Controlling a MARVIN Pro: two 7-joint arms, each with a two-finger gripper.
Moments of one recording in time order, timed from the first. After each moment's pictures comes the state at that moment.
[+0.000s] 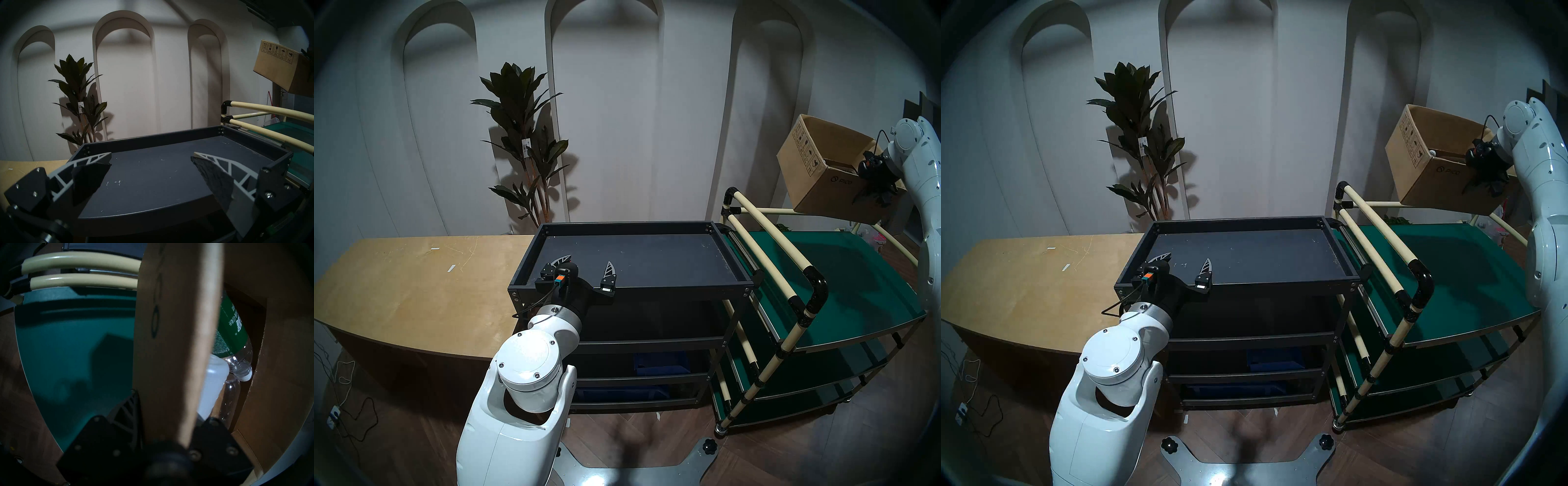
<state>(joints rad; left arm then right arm) 1.84 -1.49 -1.36 -2.18 0.06 0.36 0.04 -0.11 -0.79 1.27 -0.65 -0.95 -0.42 1.42</state>
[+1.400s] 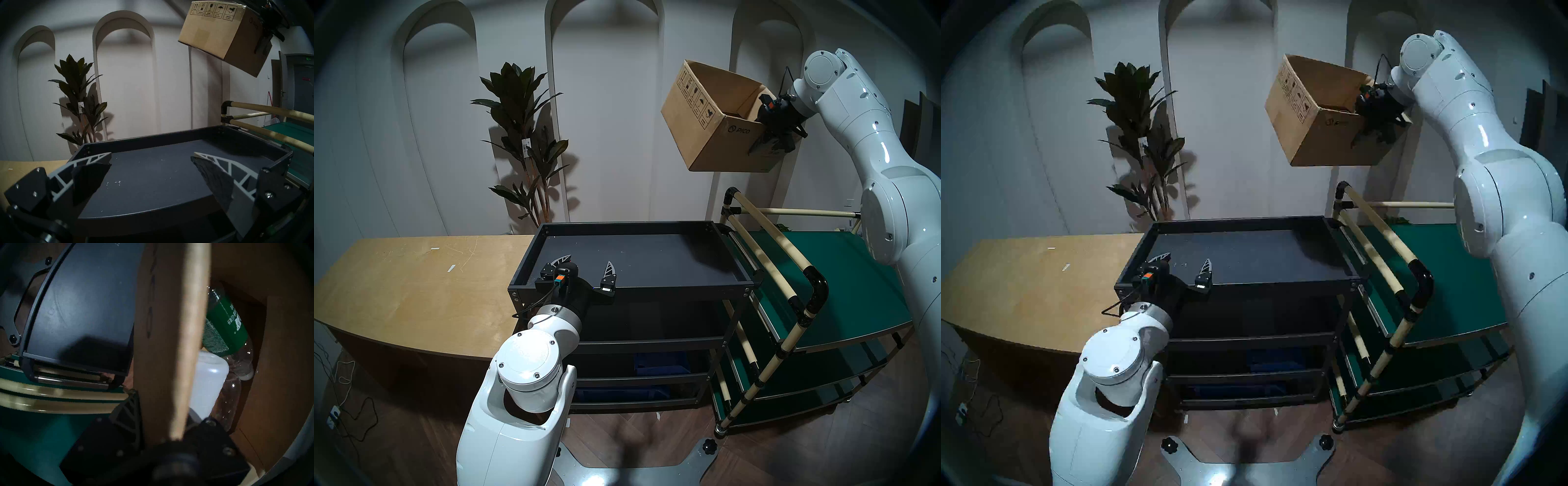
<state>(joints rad) 1.84 -1.49 -1.36 -2.18 0.06 0.36 0.04 0.07 -1.17 1.13 -0.58 -0.77 -0.44 1.41</state>
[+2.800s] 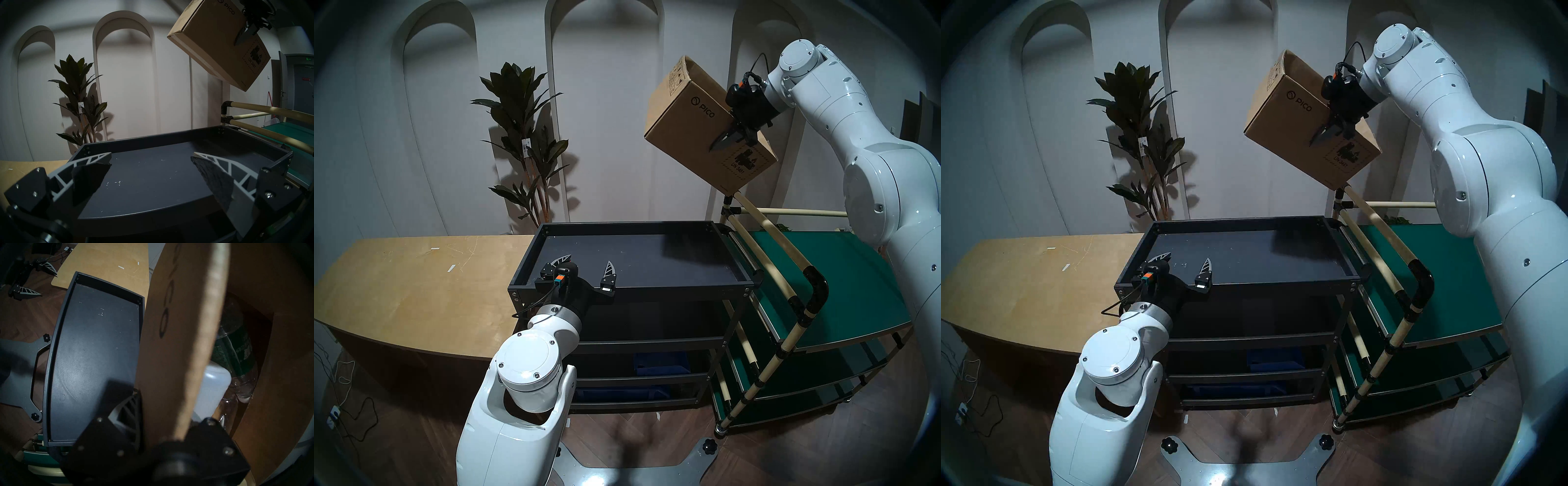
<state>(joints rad) 1.84 -1.49 -1.36 -2.18 0.06 0.36 0.03 0.14 -1.30 1.11 -0.39 -0.57 -0.09 1.49</state>
